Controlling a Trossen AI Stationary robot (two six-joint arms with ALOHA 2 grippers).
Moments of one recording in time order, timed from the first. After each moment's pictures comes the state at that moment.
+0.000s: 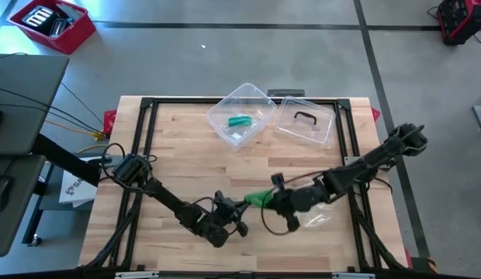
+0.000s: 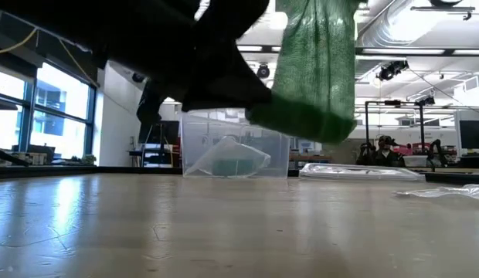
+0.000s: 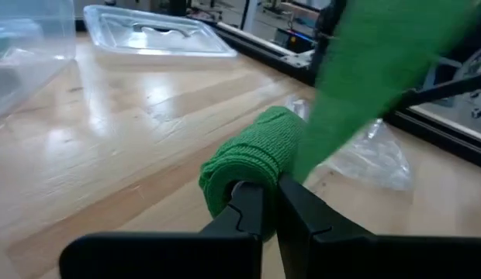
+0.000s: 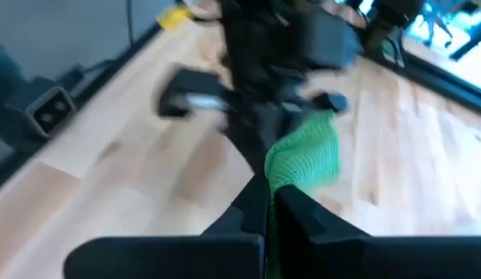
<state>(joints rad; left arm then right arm) -0.59 2.07 1.11 0.42 -1.11 -0.77 0.50 1.45 1.04 -0.23 0.27 -0.14</state>
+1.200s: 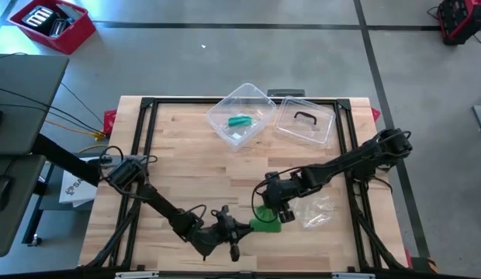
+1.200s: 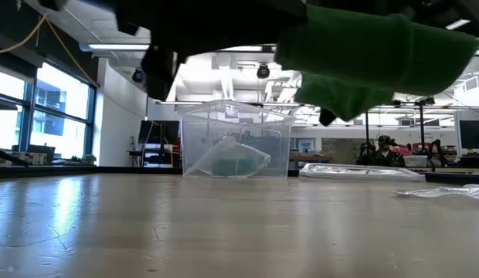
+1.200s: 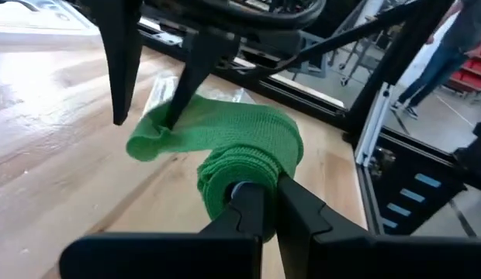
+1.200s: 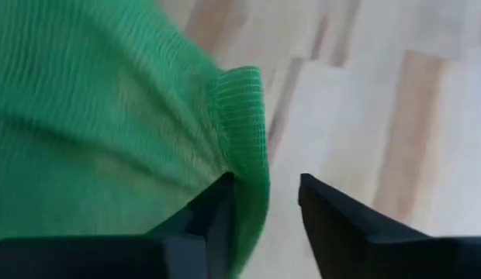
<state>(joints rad) -0.69 2.07 1.11 0.68 -0.86 -0.57 0.32 1.64 1.03 -0.41 0.00 0.00</state>
